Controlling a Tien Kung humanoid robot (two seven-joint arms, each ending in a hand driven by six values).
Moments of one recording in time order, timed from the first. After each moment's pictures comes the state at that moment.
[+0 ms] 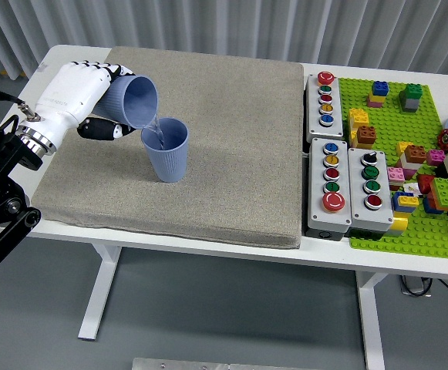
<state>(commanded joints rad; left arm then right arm) -0.42 0.53 -1.07 -1.48 2.17 0.11 0.08 0.20 -0.12 1.15 0.18 -0.57 -0.16 -0.20</state>
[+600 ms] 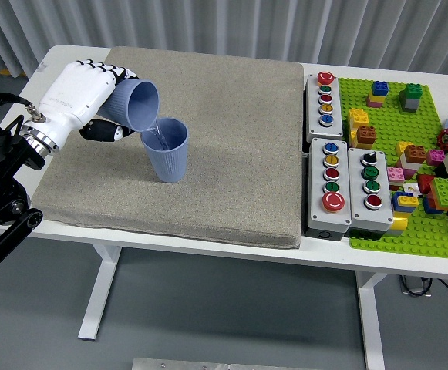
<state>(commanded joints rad) -0.45 0.55 -1.03 -1.46 2.24 0.13 0.09 0.19 -0.12 1.15 0.18 -0.57 -0.16 -0.20</state>
